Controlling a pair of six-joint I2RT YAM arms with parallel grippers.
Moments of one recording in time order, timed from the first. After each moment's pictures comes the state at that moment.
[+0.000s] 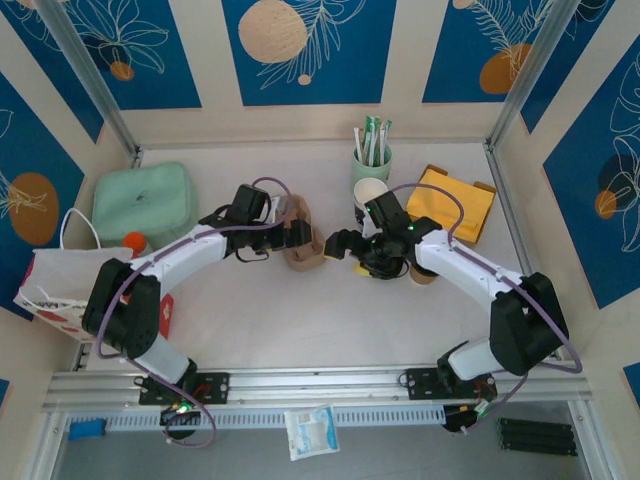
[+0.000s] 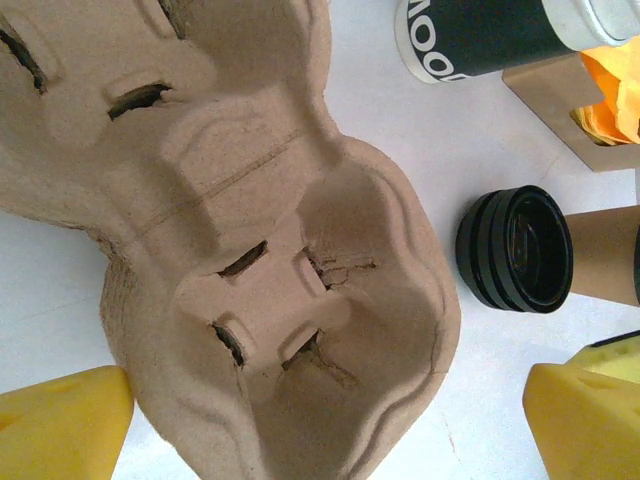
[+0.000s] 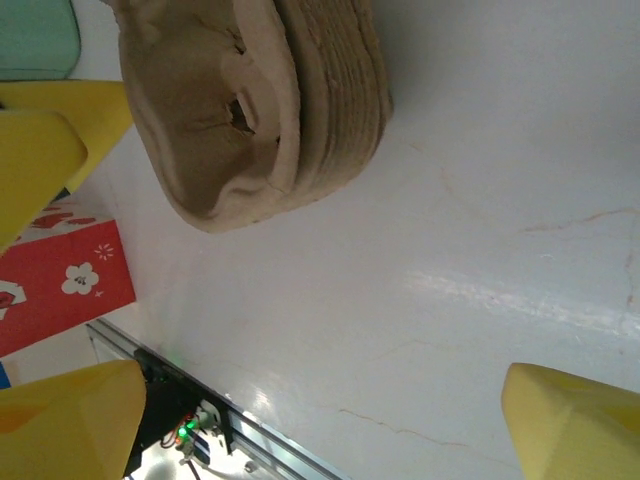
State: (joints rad) left arm -0.50 1.56 1.05 -0.36 0.40 -0.58; right arm 0.53 1.43 1.00 -0.60 -0.48 0.81
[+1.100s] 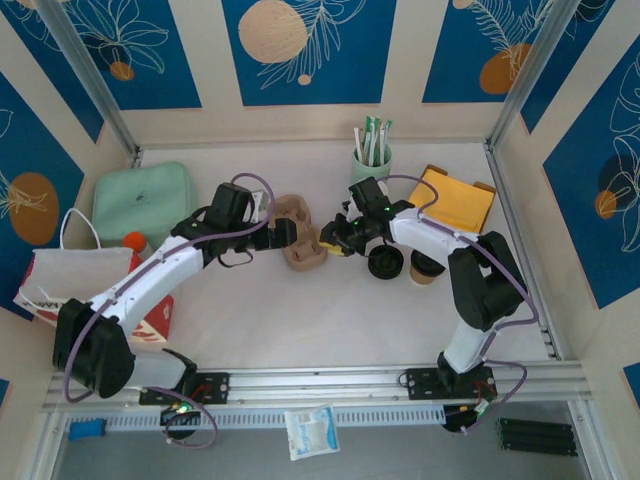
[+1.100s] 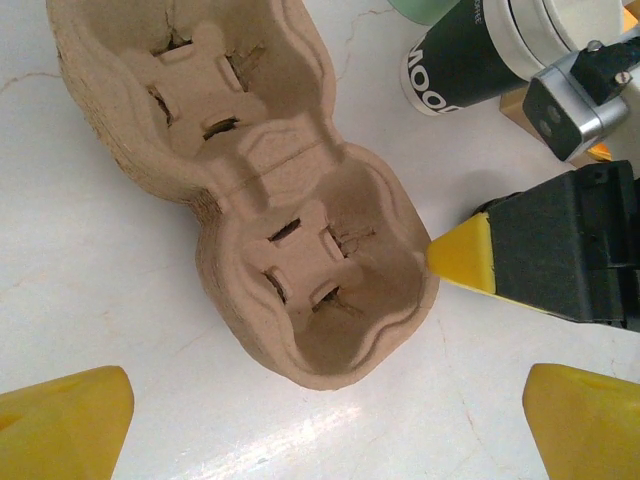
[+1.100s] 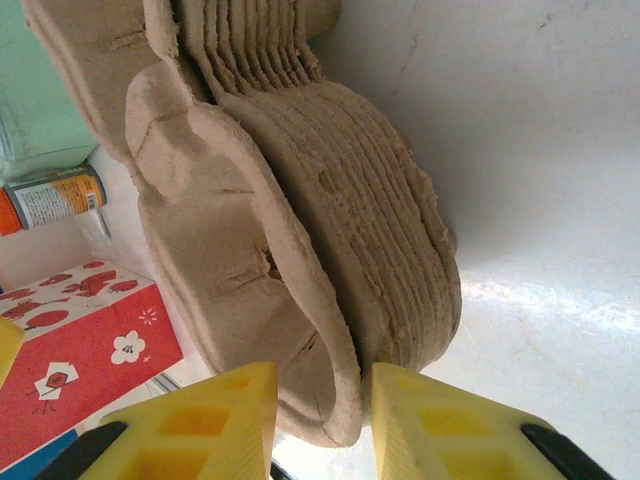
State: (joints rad) left arm -0.49 1.34 1.05 -0.54 0.26 -0.52; right arm 0.51 1.73 1.17 -0.46 -0.56 0.89
